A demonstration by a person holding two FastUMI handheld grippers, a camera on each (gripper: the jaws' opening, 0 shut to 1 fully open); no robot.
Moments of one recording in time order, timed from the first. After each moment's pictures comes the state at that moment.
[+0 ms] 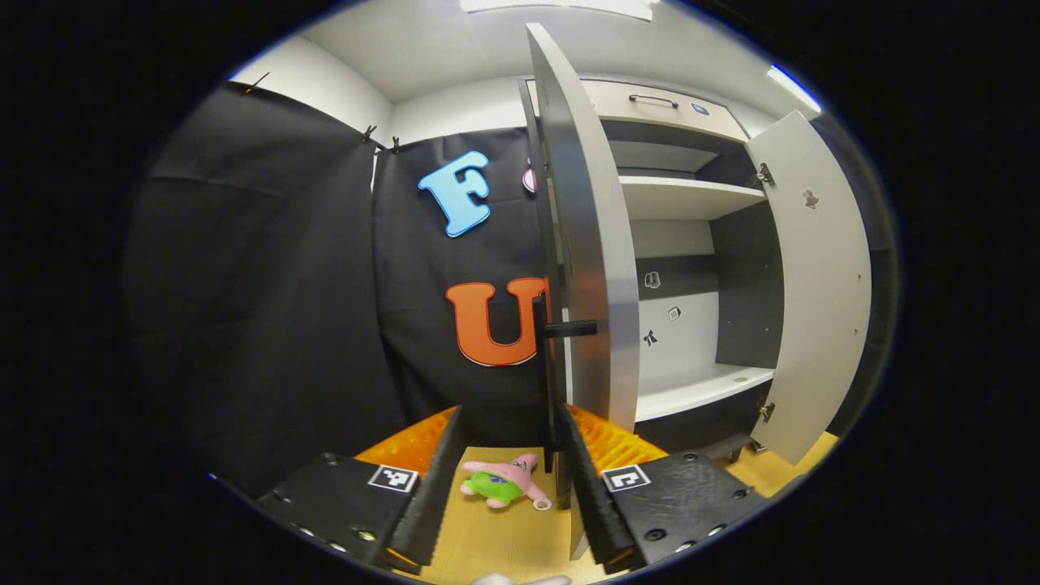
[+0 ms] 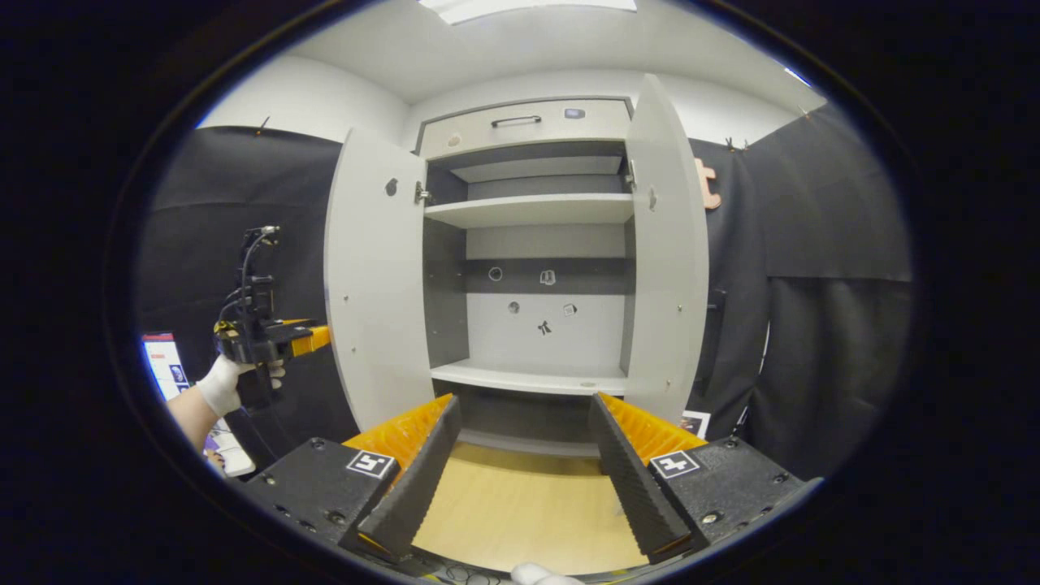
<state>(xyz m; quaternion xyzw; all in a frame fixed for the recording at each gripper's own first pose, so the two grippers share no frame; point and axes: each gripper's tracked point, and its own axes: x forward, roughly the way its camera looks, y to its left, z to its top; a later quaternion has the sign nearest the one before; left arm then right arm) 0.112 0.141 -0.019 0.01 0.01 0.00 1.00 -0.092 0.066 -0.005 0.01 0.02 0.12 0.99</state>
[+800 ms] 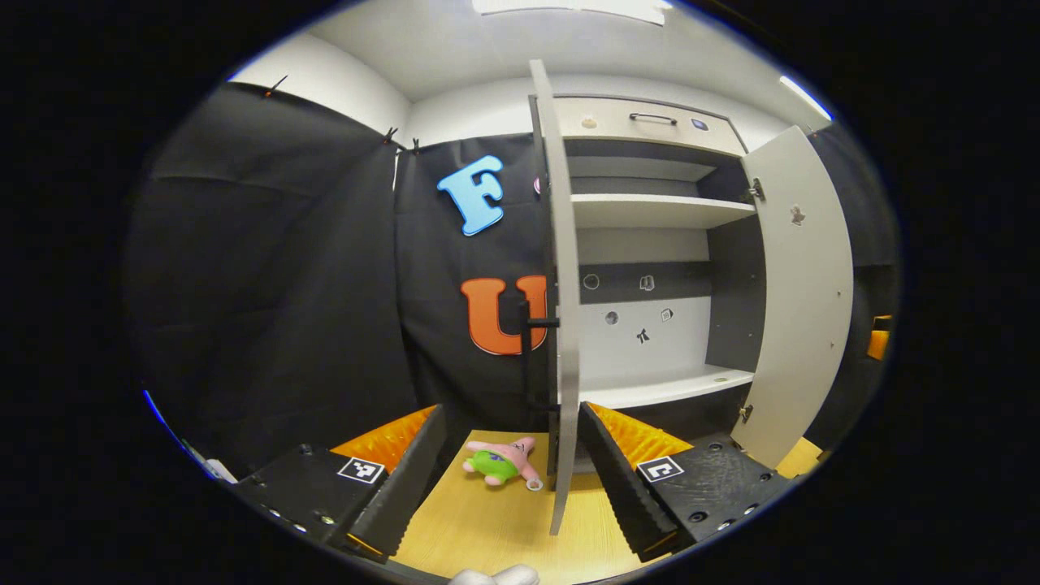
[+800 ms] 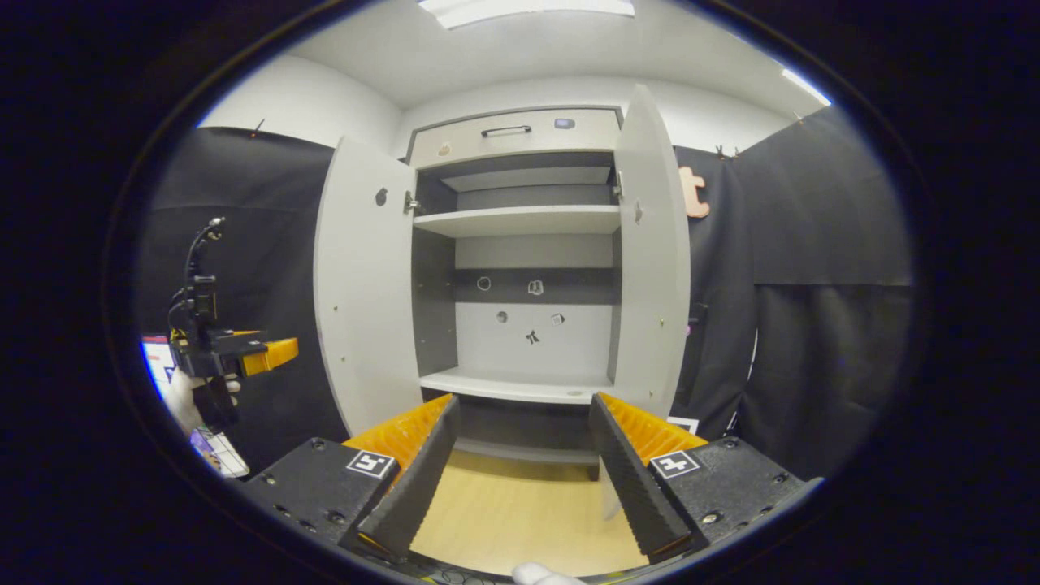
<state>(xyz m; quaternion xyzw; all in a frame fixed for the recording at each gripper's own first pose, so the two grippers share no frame) 0.032 0.107 0.009 0.01 0.02 0.02 1.00 -0.092 0.054 0.010 0.01 0.00 0.10 0.99</state>
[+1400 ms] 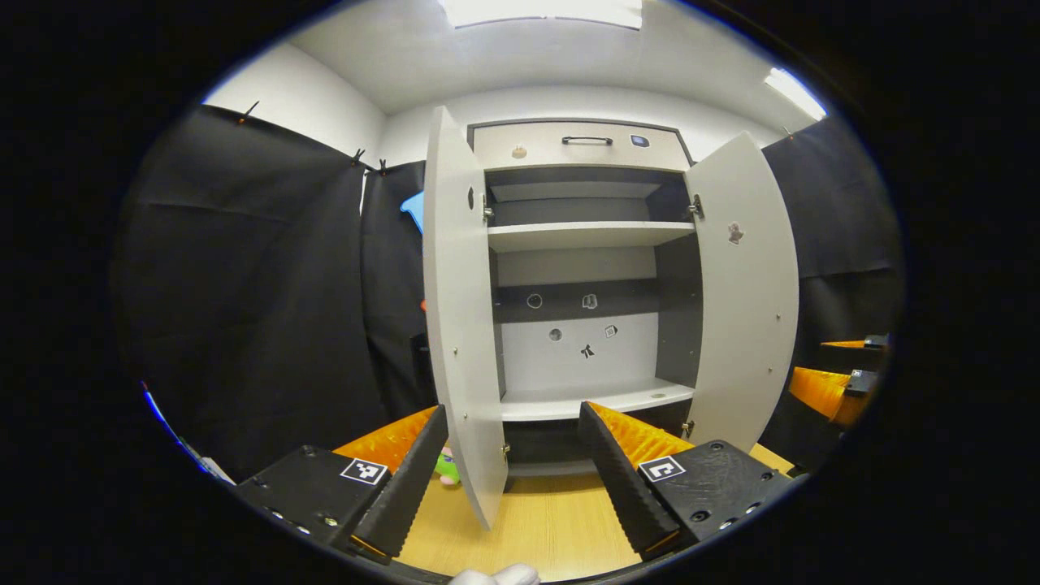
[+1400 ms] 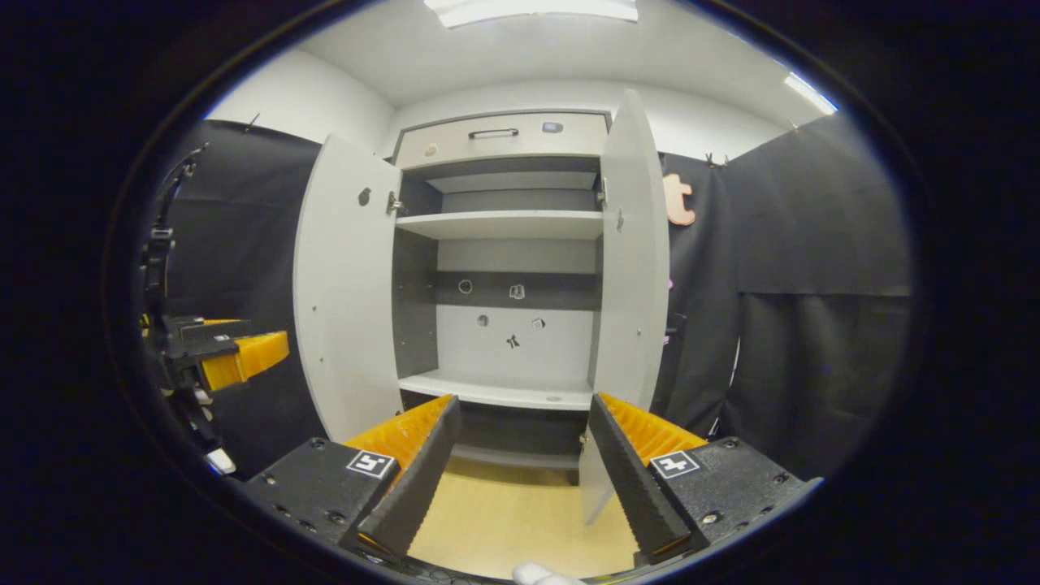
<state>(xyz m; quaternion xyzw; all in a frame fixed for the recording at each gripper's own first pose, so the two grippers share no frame) -0.012 0.005 0.036 0.01 0.01 -0.01 1.00 -0.083 0.033 0.012 0.01 0.00 0.07 1.00</state>
